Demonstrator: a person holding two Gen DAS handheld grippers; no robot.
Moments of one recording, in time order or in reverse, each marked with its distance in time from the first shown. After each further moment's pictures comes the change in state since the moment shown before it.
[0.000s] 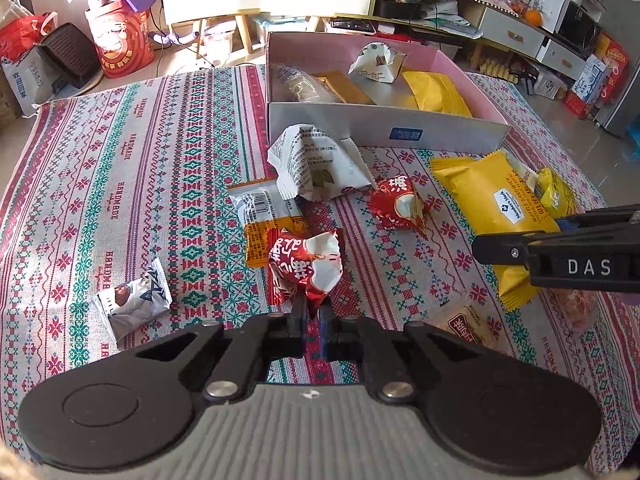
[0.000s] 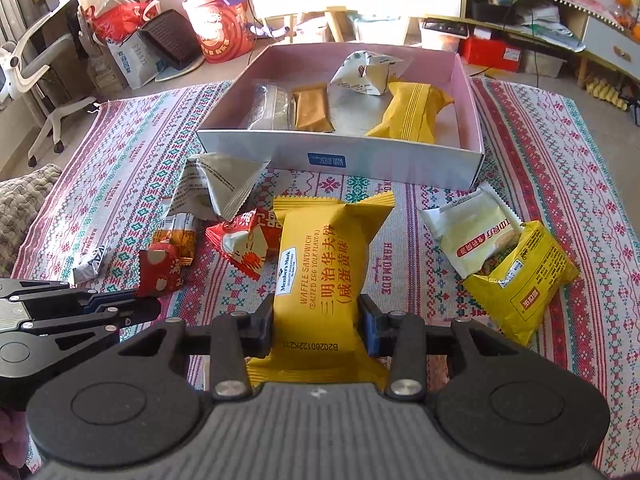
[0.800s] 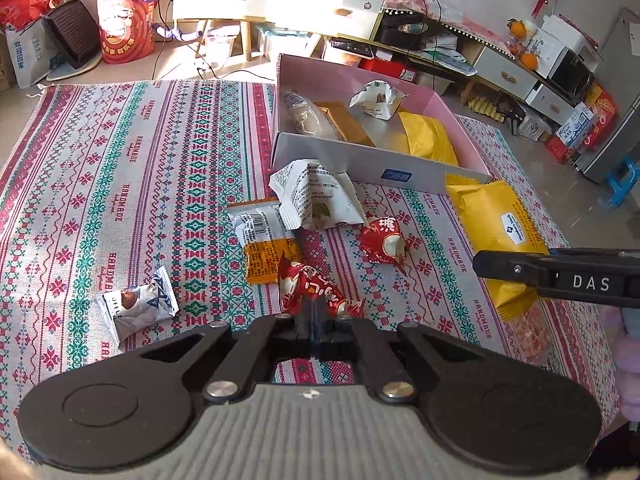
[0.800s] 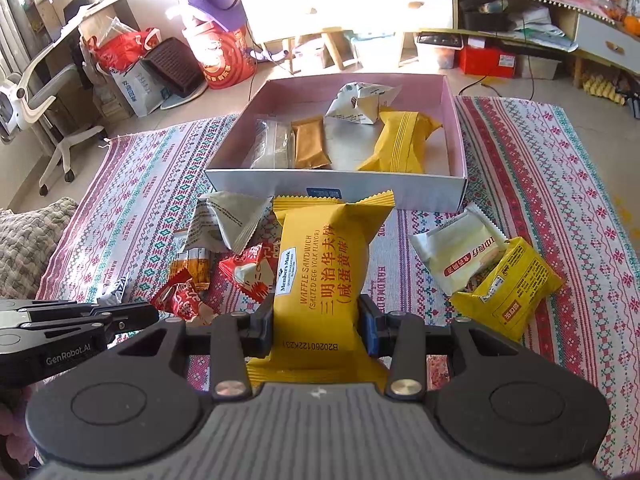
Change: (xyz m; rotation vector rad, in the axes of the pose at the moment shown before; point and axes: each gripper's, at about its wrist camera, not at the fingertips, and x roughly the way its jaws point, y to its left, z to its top) left arm -0.022 0.023 0.010 -0.109 -0.039 -0.113; right arm -0.019 -0.012 0.009 0.052 -0.051 0.045
